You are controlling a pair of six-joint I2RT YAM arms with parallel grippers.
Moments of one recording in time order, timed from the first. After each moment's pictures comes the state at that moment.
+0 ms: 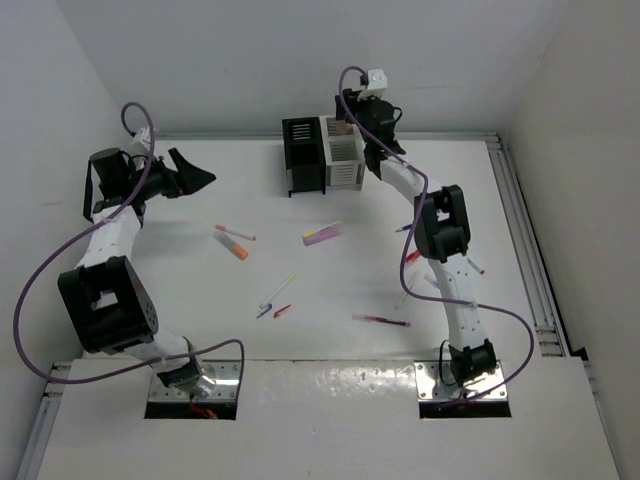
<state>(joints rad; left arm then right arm) 0.37 1.53 1.10 0.02 0.97 -0.30 0.31 2.54 2.12 0.57 0.04 0.10</state>
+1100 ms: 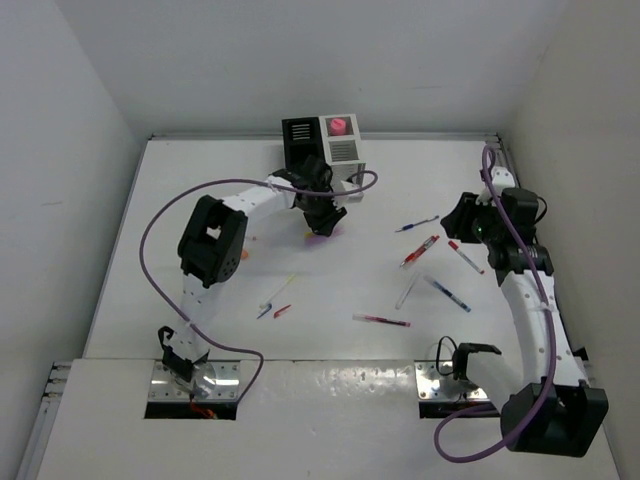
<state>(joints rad) -0.53 2.18 1.71 -0.59 0.40 0.54 -0.12 0.97 0.80 -0.38 -0.30 0.12</state>
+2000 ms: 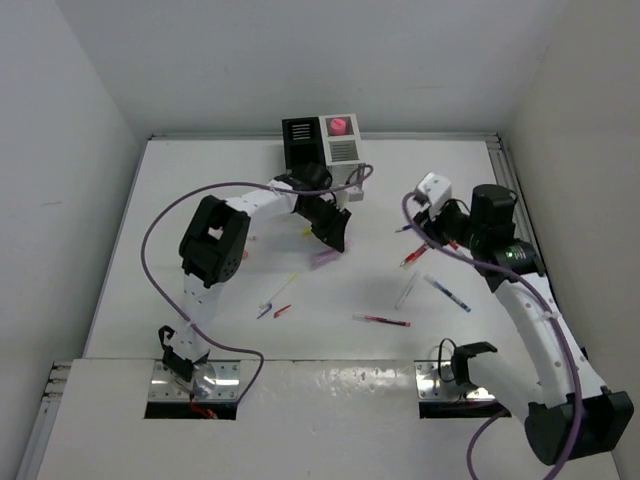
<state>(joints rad) -0.56 2.21 1.69 -0.60 0.62 0.30 0.12 0.94 0.86 -0.42 -0.41 -0.47</state>
